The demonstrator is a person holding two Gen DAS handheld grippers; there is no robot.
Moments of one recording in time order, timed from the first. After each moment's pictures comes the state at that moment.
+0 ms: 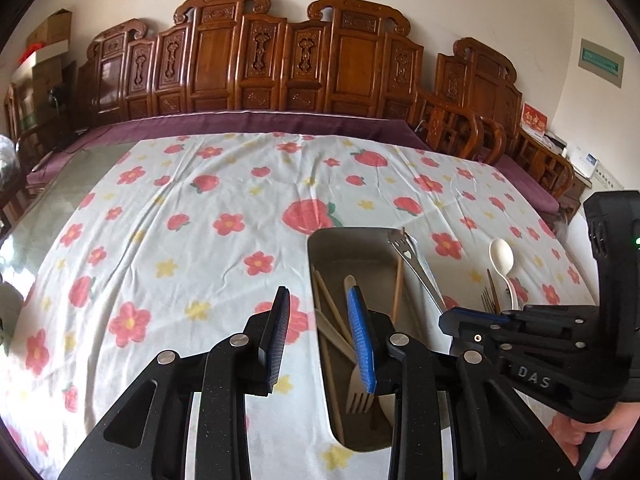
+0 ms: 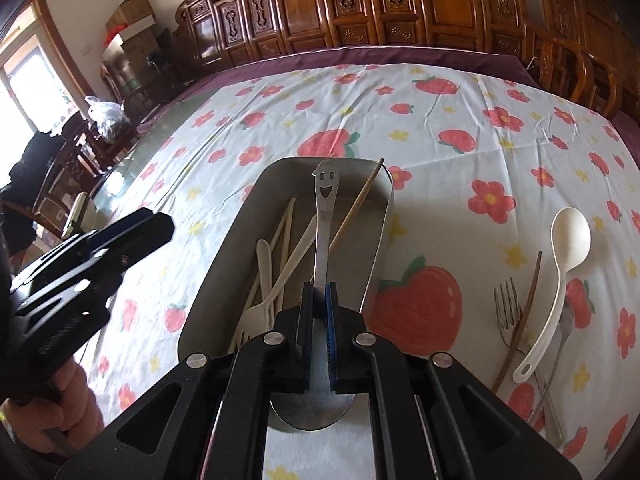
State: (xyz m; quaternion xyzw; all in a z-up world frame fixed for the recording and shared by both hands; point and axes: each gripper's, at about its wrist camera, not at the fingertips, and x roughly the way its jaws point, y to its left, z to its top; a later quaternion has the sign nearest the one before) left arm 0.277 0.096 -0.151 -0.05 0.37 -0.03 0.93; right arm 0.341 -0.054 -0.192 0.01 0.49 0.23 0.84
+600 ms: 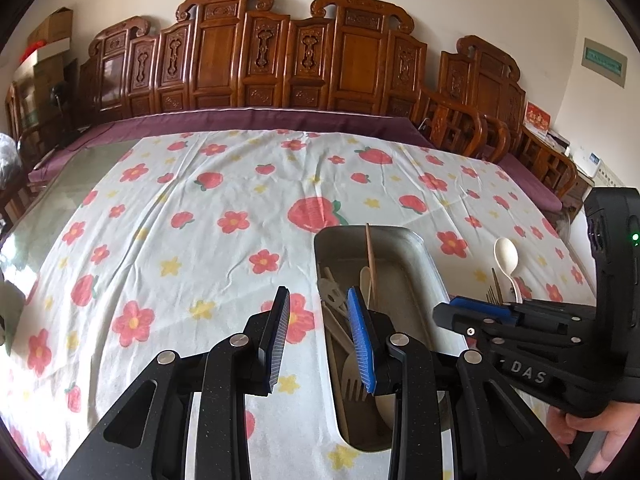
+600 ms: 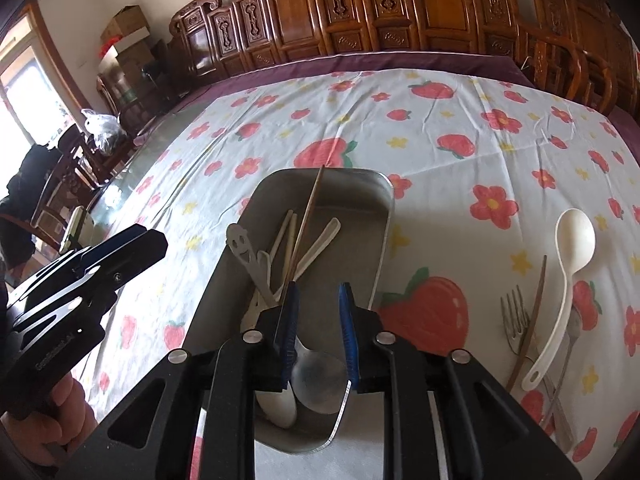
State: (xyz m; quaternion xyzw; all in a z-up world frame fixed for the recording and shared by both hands) left arm 0.278 0.101 -0.152 -0.05 0.38 -0.03 0.92; right arm 0.346 -0.054 -0.193 0.03 0.48 0.22 0.85
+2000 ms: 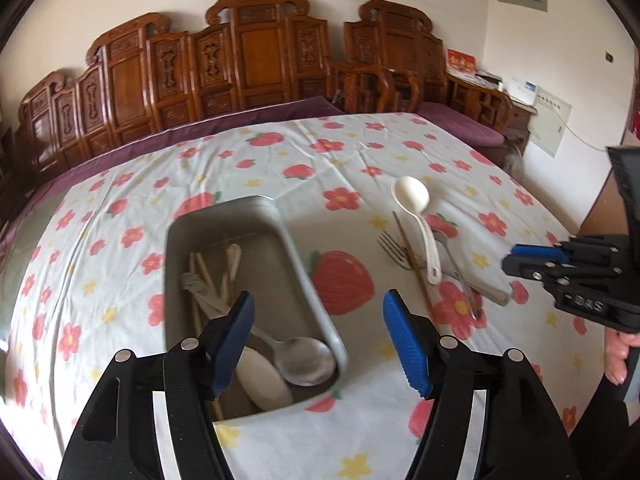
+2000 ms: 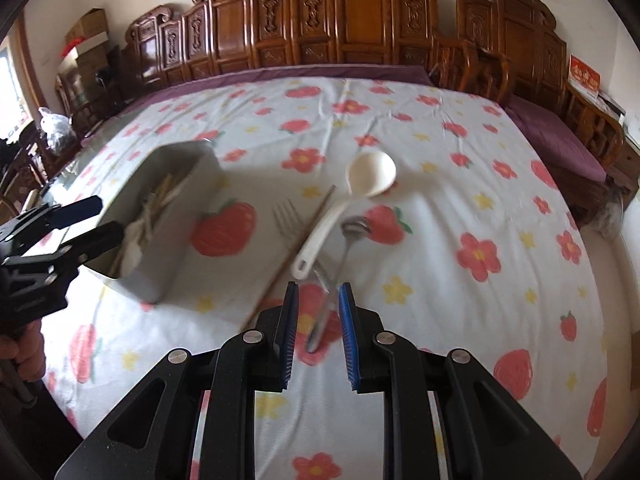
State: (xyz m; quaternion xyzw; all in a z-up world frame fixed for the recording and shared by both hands) left arm 0.244 -0.023 -0.167 0.06 0.38 -0.14 0.91; right arm 0.272 -0.228 -0.194 -0.02 0.45 0.12 0.88
